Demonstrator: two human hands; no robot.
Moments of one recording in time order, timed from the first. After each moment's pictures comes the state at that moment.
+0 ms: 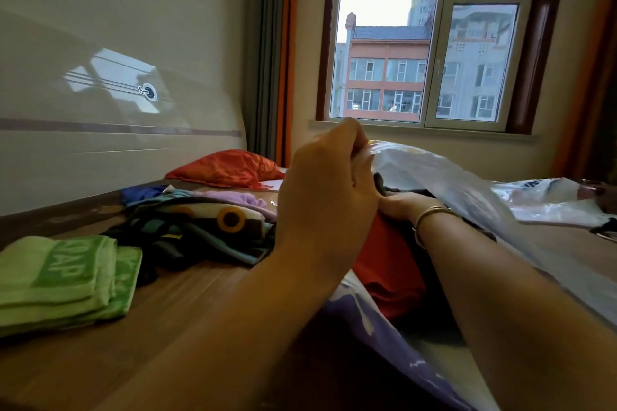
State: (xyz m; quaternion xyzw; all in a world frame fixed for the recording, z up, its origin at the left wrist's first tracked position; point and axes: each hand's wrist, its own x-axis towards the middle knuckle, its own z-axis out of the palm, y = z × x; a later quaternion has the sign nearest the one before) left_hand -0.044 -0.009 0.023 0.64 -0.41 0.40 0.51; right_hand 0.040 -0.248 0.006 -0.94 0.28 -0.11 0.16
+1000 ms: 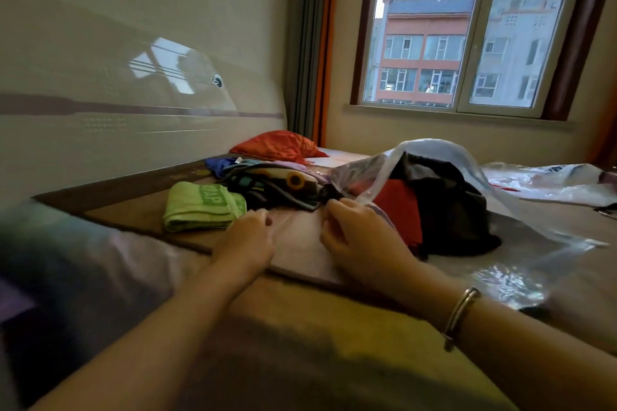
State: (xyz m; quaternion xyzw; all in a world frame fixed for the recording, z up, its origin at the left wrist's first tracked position) left_hand -0.093 0.195 -0.068 0.91 -0.20 0.17 0.31; right_hand -0.198 0.032 -0.031 -0.93 -0.11 -0.33 0.11
